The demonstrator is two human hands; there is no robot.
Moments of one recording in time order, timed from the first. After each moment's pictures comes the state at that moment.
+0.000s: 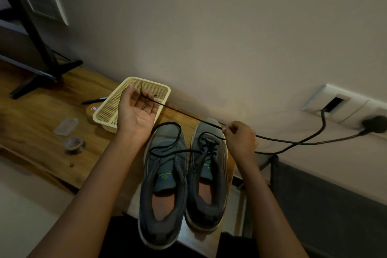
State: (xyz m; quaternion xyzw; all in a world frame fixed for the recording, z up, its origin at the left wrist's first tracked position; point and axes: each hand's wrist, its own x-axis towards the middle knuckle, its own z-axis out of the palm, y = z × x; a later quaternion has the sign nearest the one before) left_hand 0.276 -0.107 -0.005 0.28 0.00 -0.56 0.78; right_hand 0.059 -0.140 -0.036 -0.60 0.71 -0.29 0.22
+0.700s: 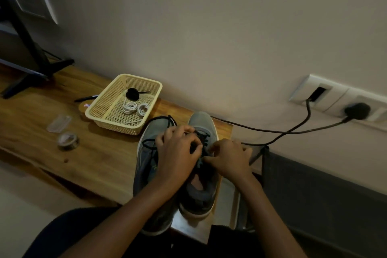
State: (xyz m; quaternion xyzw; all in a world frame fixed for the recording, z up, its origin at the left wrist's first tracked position) left_hand 0.174 -0.049 -0.049 0.70 -0.64 -0.10 0.31; right_hand 0.044 -0.077 -0.023 -0.75 0.63 -0.06 0.16
